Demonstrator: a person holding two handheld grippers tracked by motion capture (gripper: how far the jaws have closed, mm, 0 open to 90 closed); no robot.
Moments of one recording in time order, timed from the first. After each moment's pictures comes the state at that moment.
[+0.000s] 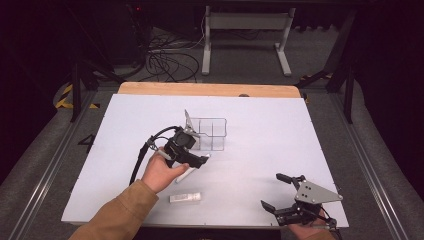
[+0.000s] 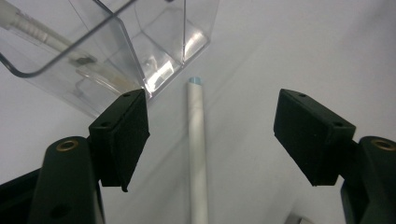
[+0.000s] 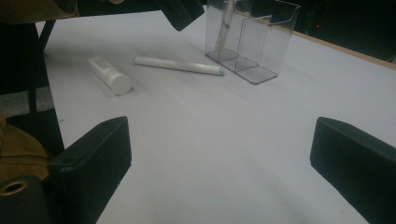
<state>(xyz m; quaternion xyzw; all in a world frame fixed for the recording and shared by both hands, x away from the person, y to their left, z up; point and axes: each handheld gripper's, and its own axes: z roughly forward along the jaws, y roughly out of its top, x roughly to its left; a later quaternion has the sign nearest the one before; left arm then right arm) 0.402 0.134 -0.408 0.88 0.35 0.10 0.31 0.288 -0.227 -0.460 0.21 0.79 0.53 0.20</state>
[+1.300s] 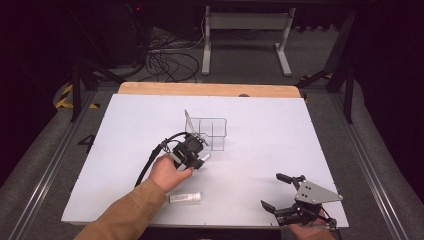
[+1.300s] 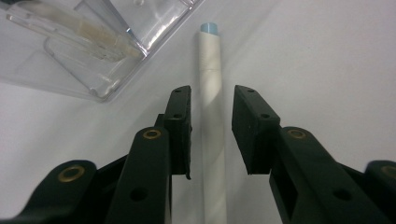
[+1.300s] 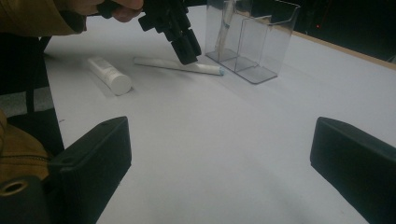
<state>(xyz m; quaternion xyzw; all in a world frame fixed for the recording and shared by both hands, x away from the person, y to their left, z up) 0.416 0.111 -0.441 0.91 0.36 0.10 0.20 0.288 -0.227 -0.461 0.21 0.79 0.54 0.20</state>
